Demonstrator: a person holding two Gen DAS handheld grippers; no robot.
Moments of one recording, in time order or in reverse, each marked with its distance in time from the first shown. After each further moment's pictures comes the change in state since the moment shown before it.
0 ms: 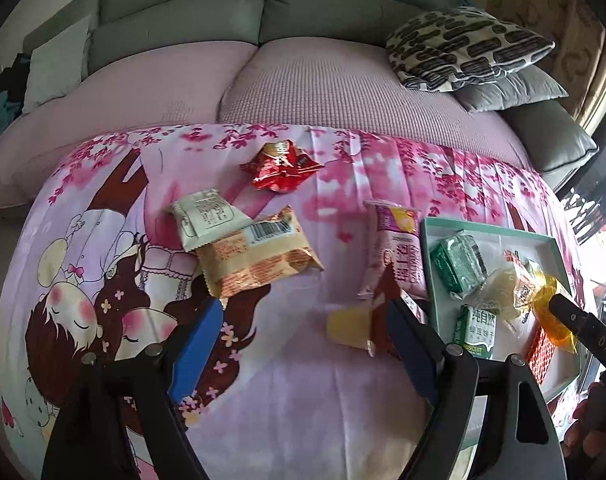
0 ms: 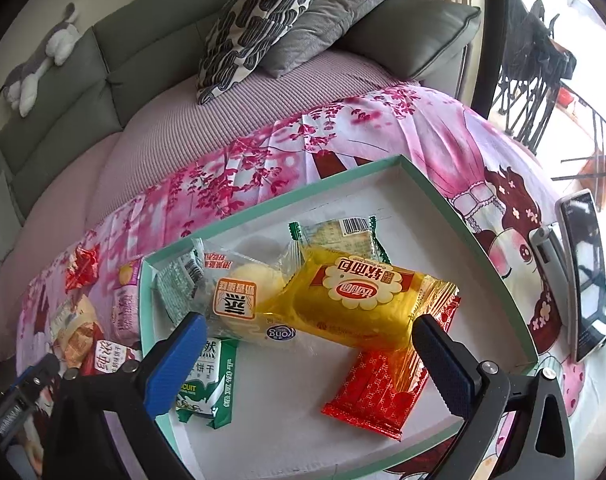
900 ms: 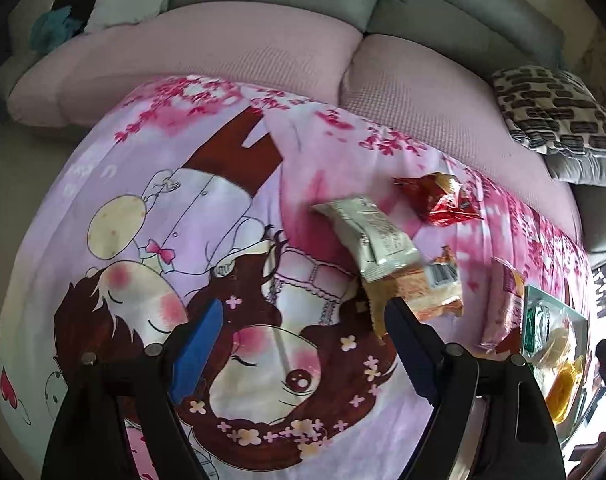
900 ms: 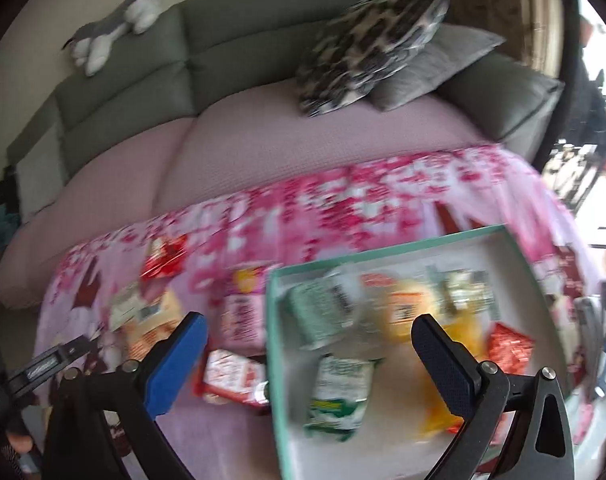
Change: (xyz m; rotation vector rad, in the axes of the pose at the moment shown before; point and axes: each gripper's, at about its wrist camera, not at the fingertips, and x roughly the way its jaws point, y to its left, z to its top) left arm 0.022 0.135 0.013 -0.286 0.069 0.067; right arm -0.018 0.126 -0.004 -0.227 -0.042 0.133
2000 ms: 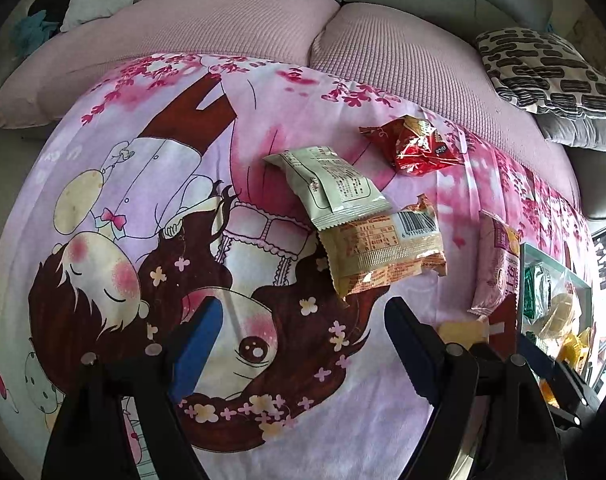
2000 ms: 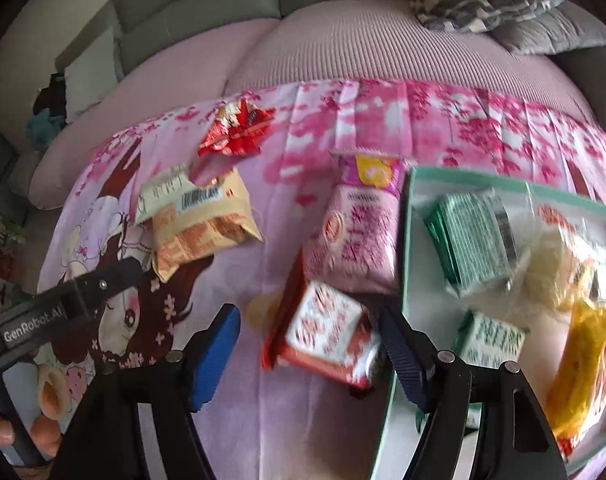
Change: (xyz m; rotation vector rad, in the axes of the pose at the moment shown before) left arm 0.014 -0.038 -0.022 0.067 0.082 -0.014; right arm 0.071 0.049 -0.045 -0.164 0.264 0.193
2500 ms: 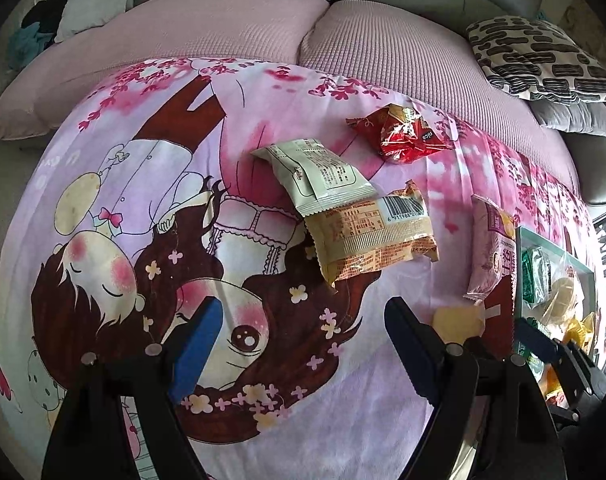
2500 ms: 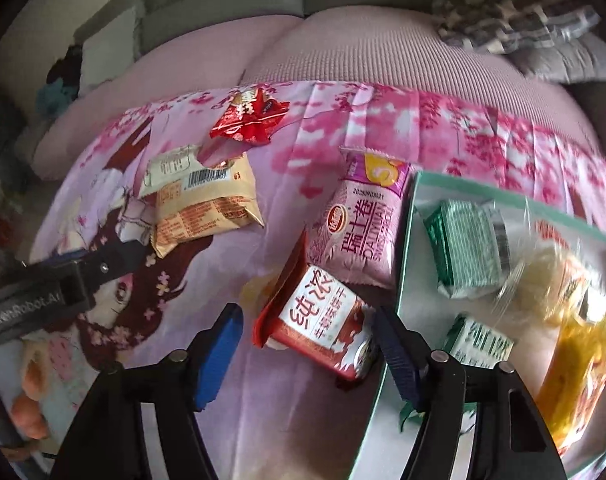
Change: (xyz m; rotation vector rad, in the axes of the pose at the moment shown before) left arm -0.004 -0.011 -0.007 0.039 0.000 0.013; right arm 0.001 0.012 -0.003 -0.188 -0.043 -0.070
